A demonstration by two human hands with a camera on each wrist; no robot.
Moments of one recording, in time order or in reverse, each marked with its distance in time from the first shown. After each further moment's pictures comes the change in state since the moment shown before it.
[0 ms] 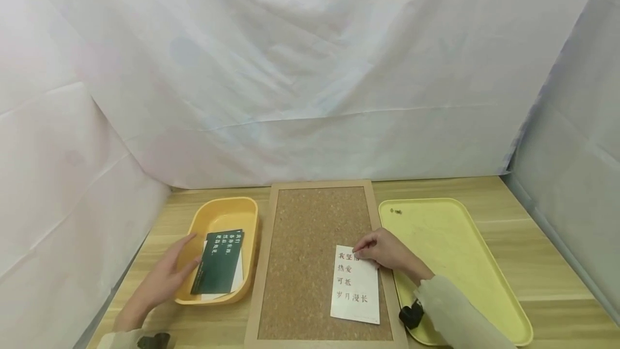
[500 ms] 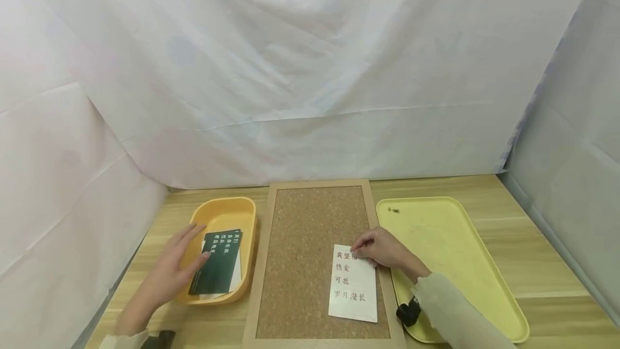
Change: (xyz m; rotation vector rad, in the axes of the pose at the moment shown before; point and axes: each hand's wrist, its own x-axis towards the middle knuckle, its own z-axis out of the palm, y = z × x) left_hand 0.006 0.045 0.001 0.090 0.091 0.168; right_hand 0.001 0.002 0.001 0.005 0.001 0.021
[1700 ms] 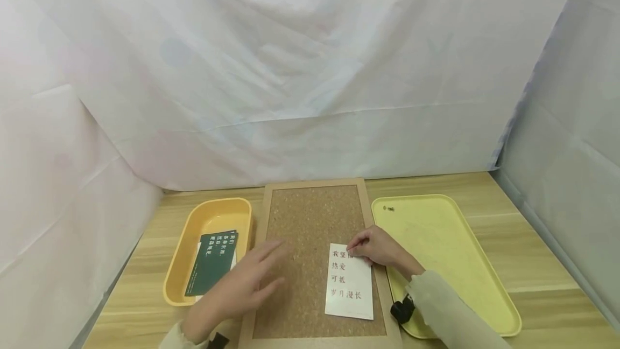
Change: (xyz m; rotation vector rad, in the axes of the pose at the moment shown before) left_hand 0.026 0.115 0.068 0.096 -0.257 0.409; right_hand -0.001 -0.002 0.002 -0.002 0.019 0.018
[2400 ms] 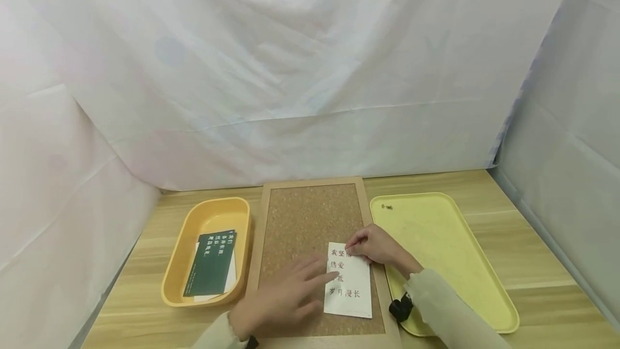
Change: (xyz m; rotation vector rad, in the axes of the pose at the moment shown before) left_hand 0.029 0.038 0.046 0.076 -0.340 0.109; right_hand -0.001 -0.004 0.000 0.009 0.000 -0.016
